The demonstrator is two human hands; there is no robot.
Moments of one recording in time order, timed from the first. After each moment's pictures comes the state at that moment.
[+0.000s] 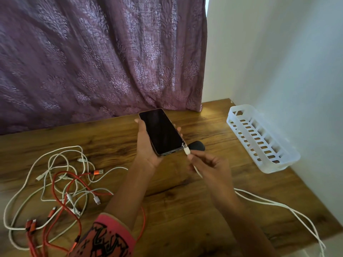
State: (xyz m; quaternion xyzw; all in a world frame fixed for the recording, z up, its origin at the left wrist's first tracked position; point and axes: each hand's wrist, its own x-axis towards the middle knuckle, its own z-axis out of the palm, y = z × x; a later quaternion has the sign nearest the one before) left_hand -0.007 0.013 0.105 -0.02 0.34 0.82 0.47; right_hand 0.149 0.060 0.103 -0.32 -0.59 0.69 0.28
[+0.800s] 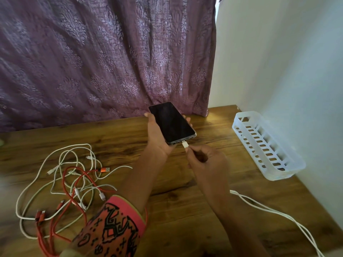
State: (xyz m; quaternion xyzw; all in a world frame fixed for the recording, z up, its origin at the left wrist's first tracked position) left_hand -0.009 0.033 0.126 -0.01 0.31 0.84 0.45; right_hand 0.134 0.047 0.118 -0.31 -0.76 0.45 0.36
